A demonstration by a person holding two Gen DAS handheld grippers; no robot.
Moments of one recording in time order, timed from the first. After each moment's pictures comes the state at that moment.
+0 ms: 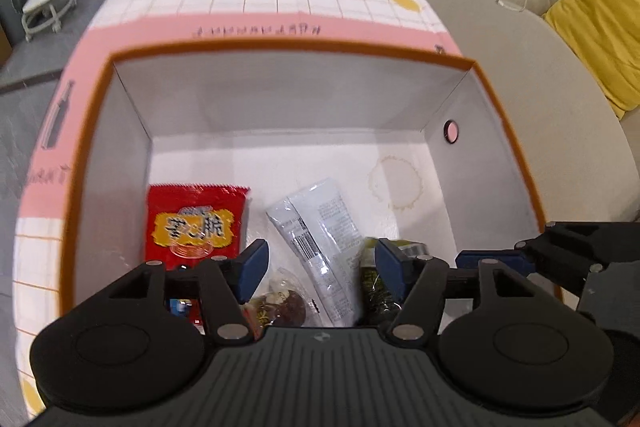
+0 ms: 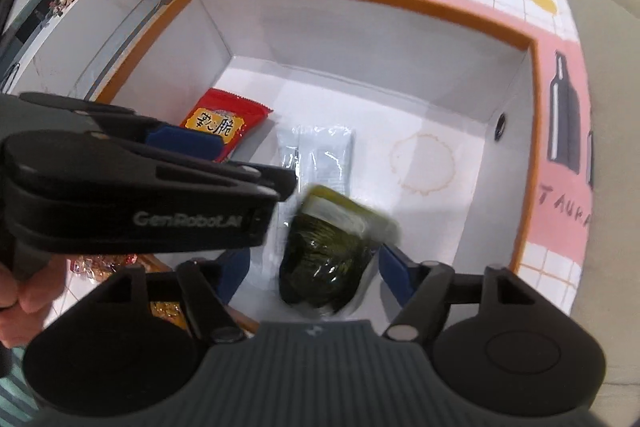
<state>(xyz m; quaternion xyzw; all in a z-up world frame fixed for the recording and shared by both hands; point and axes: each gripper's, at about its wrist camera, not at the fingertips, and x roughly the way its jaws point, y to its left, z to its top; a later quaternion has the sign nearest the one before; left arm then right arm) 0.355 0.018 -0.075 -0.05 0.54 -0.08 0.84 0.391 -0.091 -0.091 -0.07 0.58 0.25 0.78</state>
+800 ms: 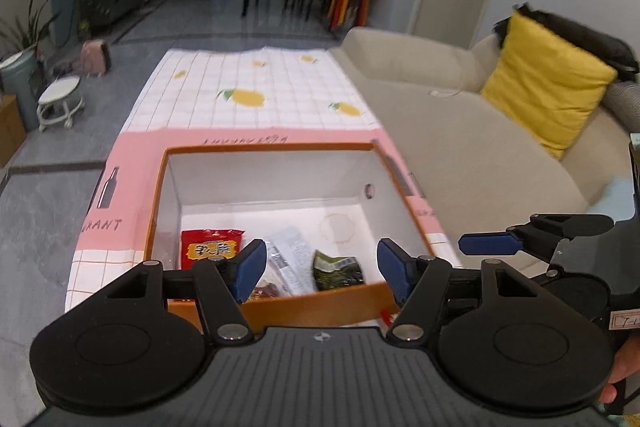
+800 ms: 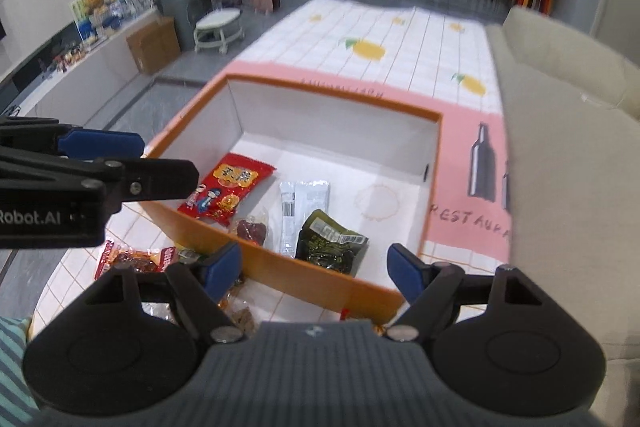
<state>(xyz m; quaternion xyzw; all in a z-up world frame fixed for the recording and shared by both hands) 0.216 0.013 0.025 -0.04 0.37 -0.11 0.92 0.277 -0.136 -0.001 -0.07 0.43 0.22 0.87</state>
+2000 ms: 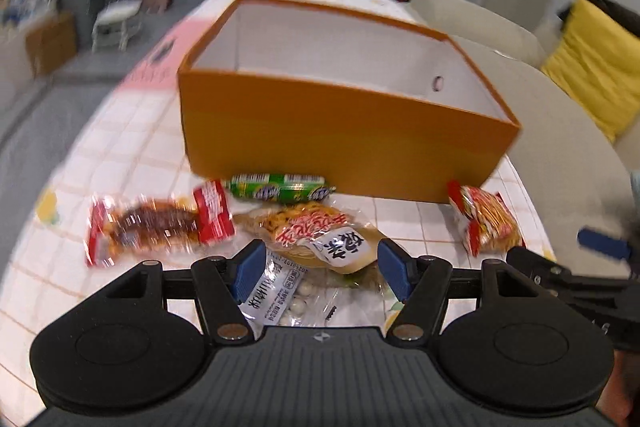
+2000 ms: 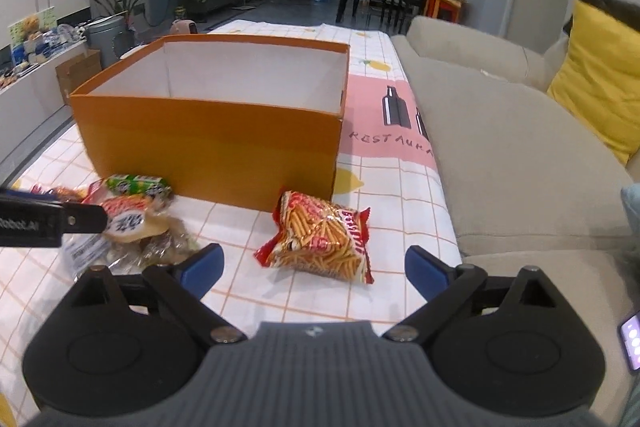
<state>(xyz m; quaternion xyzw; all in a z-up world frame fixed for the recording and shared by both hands) 0.154 0.032 -0.105 -0.11 0.43 -0.01 0.90 0.163 -0.168 -0.104 -0.06 0.36 0.08 0.93</state>
